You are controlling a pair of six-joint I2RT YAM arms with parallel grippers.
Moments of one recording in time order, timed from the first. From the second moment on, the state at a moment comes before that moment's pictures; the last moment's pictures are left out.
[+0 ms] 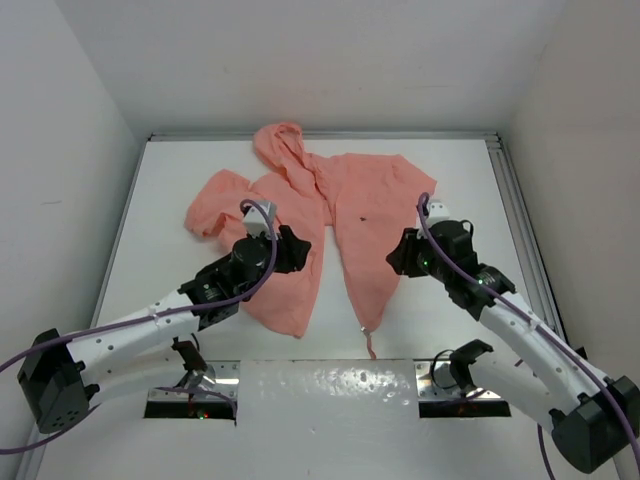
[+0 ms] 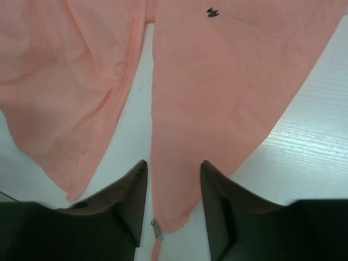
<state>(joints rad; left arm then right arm) -0.86 0.96 0.61 0.06 -0.38 -0.57 0.46 0.85 0.60 -0.33 -0.02 0.39</state>
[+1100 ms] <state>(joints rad) -1.15 1.30 0.56 -0.36 -0.50 -0.74 0.73 1.06 0.48 -0.19 -0.03 0.46</state>
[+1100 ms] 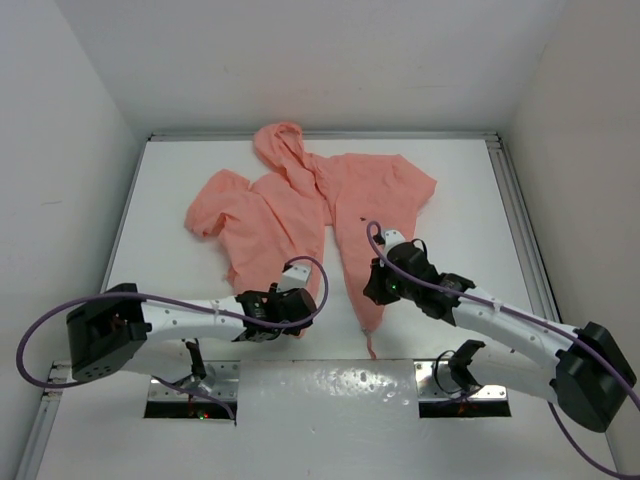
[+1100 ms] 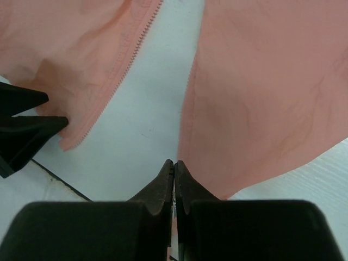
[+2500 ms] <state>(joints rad) -1.15 0.82 0.31 0.27 -0.68 -0.73 0.74 1.09 0.34 0.49 -0.29 1.04</state>
